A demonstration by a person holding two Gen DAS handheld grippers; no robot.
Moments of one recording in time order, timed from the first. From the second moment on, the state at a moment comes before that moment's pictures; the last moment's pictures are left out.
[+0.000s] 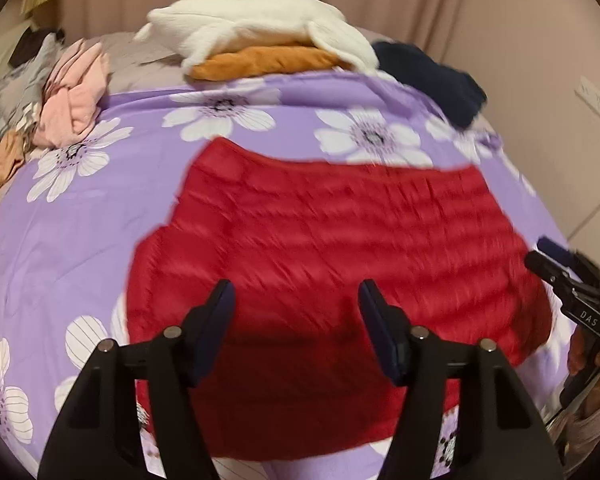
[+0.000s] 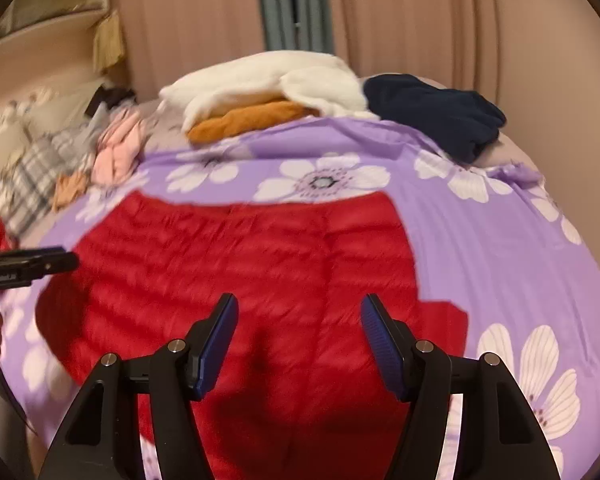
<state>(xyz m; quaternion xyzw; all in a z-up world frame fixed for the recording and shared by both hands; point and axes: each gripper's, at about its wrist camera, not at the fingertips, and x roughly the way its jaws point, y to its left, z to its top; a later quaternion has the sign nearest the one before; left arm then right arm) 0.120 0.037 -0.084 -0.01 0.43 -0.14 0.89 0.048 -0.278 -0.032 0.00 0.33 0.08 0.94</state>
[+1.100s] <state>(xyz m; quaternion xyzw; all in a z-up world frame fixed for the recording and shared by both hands) 0.074 0.059 -0.133 -0.06 0.49 -0.09 0.87 0.017 -0.292 -0.062 0.04 0.38 0.07 0.92</state>
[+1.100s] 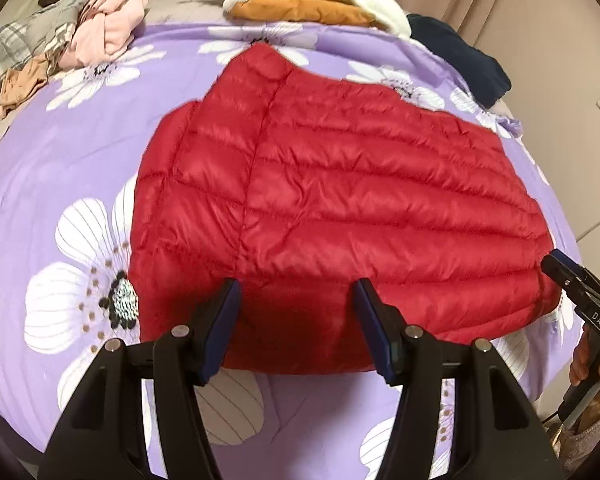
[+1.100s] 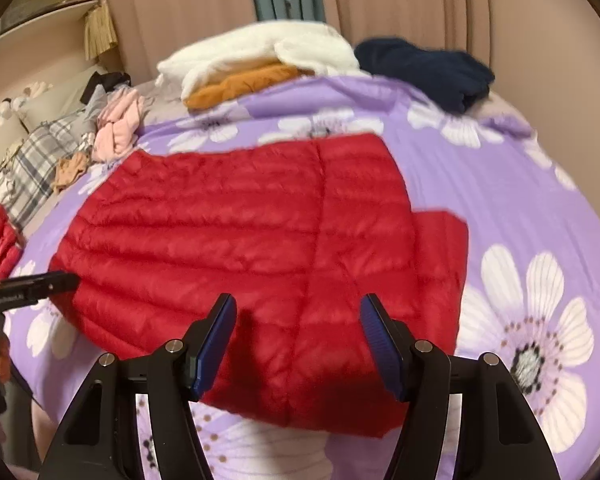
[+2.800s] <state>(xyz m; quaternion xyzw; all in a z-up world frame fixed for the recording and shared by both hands) 0.026 0.171 -0.142 -0.37 0.46 -0.10 0.80 0.018 -0.245 -0.053 0.05 0.38 0.11 0.92</state>
